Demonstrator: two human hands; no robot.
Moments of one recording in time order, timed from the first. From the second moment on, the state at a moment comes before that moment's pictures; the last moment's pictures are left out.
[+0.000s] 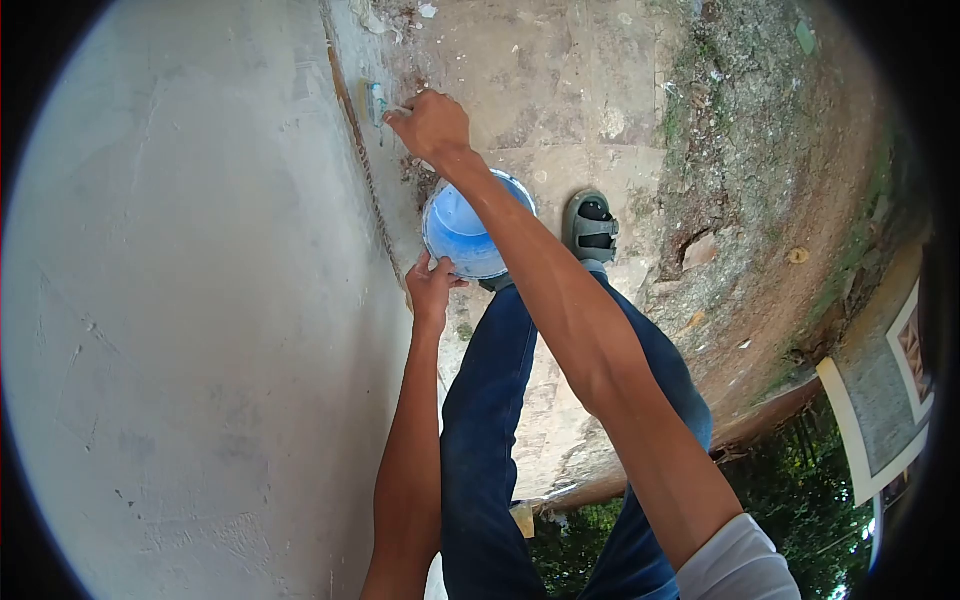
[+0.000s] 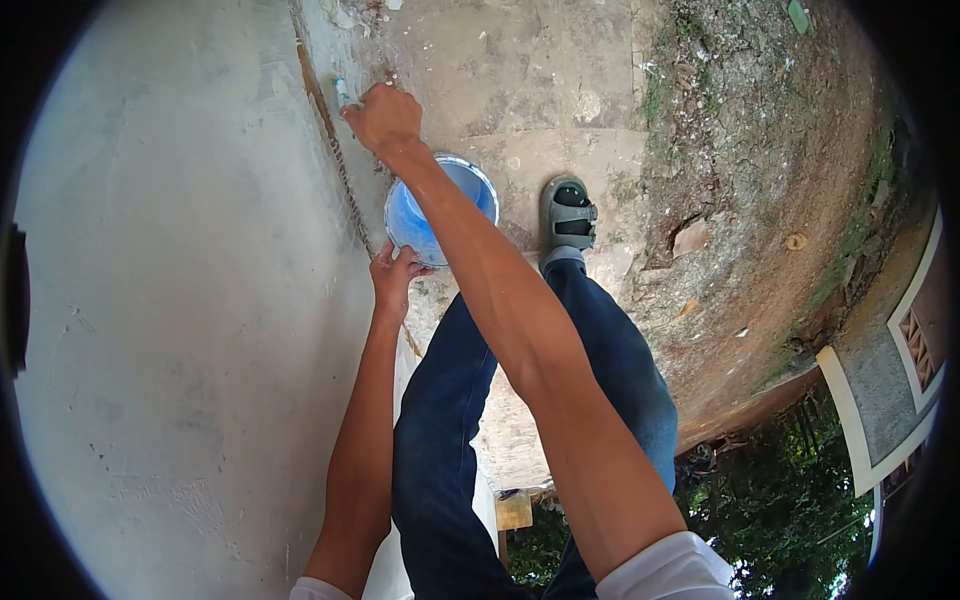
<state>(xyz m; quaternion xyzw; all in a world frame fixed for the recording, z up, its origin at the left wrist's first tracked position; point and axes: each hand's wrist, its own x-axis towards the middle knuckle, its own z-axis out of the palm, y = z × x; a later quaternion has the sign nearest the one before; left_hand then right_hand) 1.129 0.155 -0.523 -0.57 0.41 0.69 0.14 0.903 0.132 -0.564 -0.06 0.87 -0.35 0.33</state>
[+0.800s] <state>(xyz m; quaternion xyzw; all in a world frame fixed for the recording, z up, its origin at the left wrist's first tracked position) 1.108 0.136 -0.518 -0.58 0.43 0.68 0.14 0.889 0.101 -0.545 -0.02 0.89 -0.31 0.34</state>
